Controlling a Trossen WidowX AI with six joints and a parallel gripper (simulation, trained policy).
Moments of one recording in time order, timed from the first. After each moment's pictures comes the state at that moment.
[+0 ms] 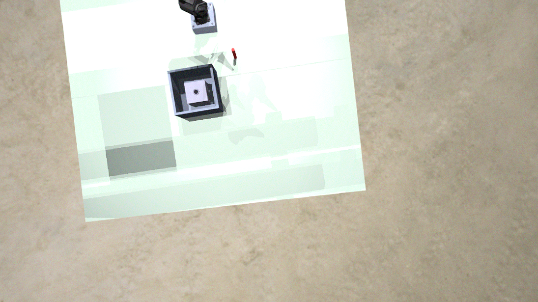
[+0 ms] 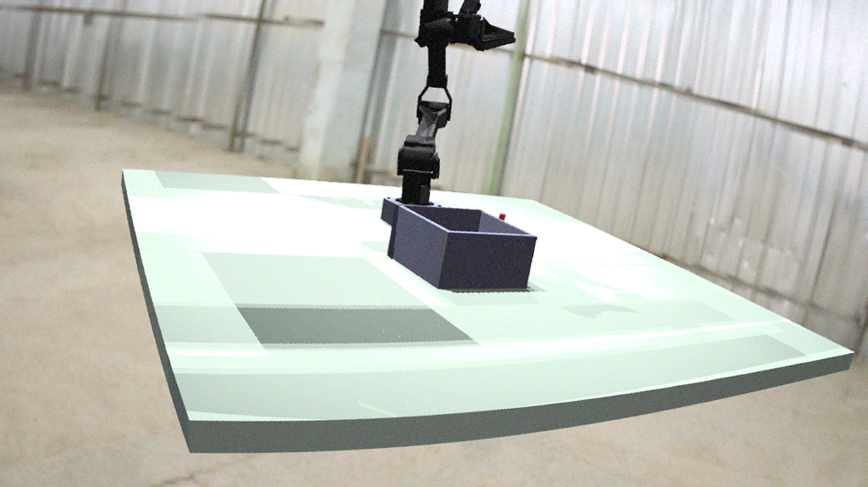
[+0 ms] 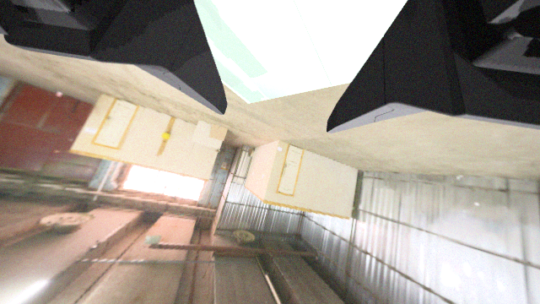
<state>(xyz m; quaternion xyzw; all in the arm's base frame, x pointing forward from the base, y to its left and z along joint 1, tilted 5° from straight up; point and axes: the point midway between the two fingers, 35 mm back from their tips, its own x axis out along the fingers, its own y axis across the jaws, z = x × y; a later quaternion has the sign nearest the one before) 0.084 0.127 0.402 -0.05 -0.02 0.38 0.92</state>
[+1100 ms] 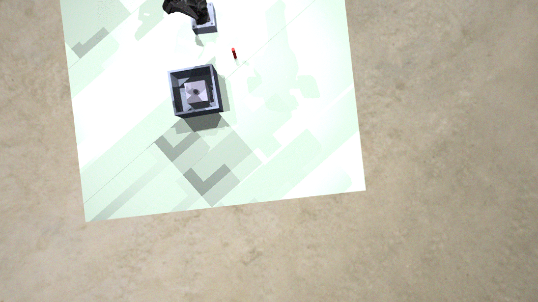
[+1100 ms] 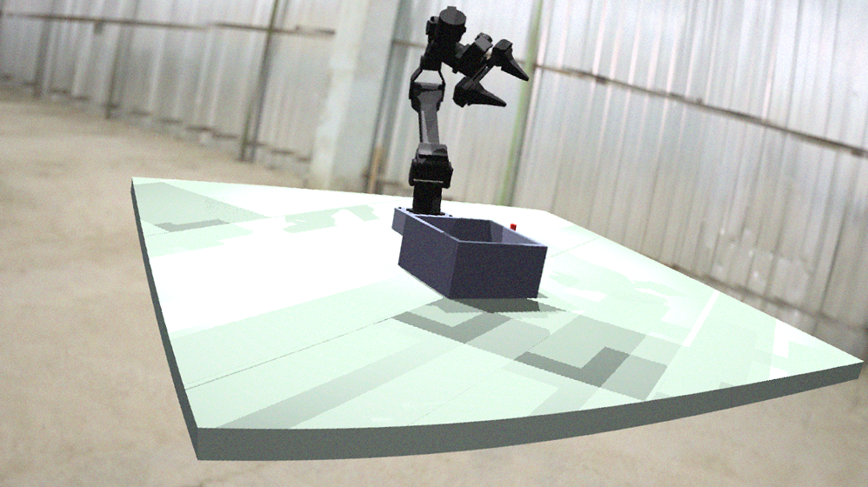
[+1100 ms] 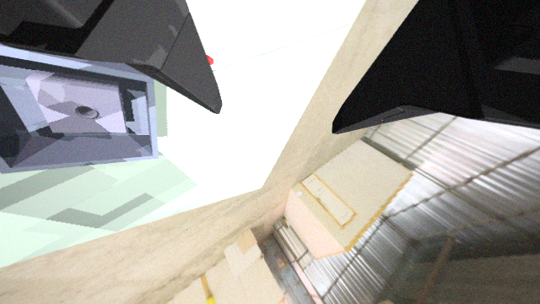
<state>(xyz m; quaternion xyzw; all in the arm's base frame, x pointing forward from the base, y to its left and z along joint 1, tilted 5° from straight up) 0.156 0.055 0.312 0.30 0.30 0.19 0.88</state>
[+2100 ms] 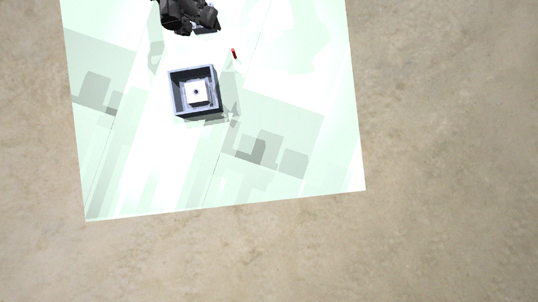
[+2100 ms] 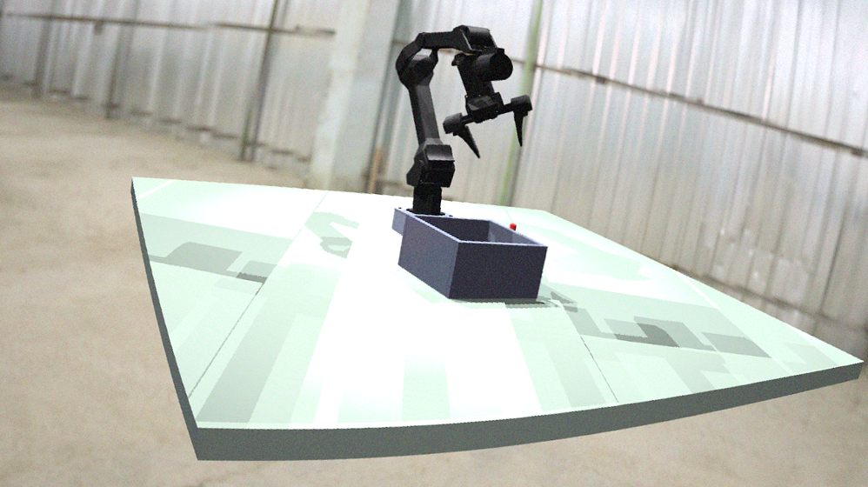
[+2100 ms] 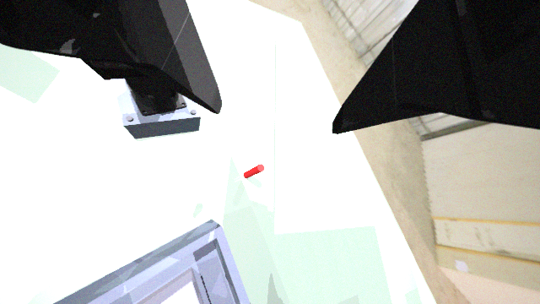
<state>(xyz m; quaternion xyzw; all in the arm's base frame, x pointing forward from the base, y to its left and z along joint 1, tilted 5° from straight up) 0.158 0.045 0.198 0.40 0.63 -0.10 0.65</state>
